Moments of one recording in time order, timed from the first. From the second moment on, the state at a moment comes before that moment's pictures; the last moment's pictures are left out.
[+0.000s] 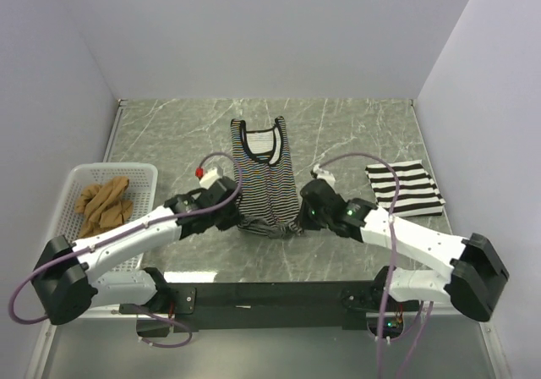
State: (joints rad) left arm -0.89 1.16 0.79 -0.57 -0.25 -1.22; right arm 0.87 1.15 0.72 -0.46 0.19 0.87
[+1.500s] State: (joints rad) left arm -0.39 1.70 1.17 -0.24 -0.11 -0.91; right arm 0.38 1.89 1.44 -0.35 0.04 0.55
